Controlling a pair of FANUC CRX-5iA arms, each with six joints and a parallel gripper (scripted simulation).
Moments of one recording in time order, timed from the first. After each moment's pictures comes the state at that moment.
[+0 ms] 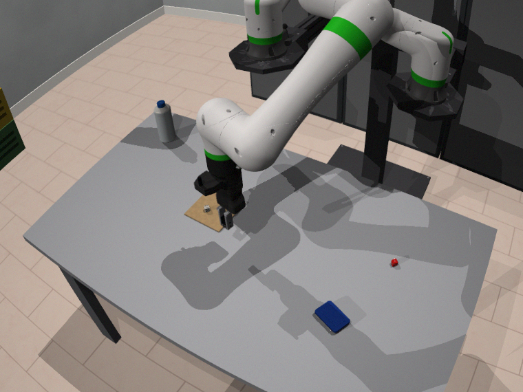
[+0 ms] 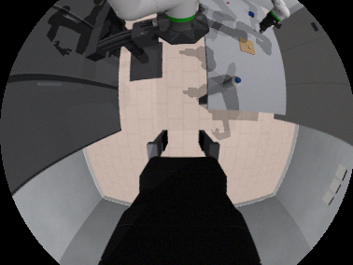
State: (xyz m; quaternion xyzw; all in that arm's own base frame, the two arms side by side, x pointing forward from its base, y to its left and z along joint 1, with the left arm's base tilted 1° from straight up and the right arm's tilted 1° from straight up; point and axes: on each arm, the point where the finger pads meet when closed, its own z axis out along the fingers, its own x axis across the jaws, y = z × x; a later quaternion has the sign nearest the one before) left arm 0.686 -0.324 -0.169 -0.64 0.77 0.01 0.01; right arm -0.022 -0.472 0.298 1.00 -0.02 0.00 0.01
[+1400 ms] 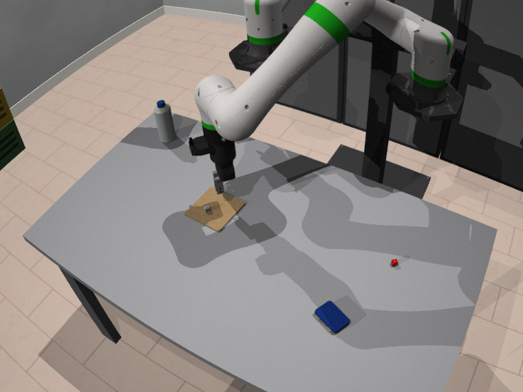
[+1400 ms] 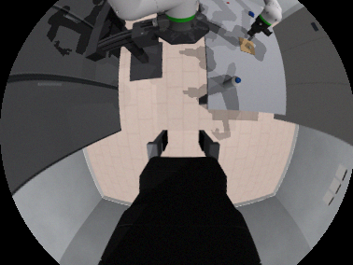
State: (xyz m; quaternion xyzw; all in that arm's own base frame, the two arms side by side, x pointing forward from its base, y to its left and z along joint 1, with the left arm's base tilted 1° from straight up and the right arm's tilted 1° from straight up) left arm 0.567 -0.443 -0.199 -0.44 0.90 0.01 0.01; right arm -0.022 -0.472 0.298 1.00 -0.02 0.00 0.01
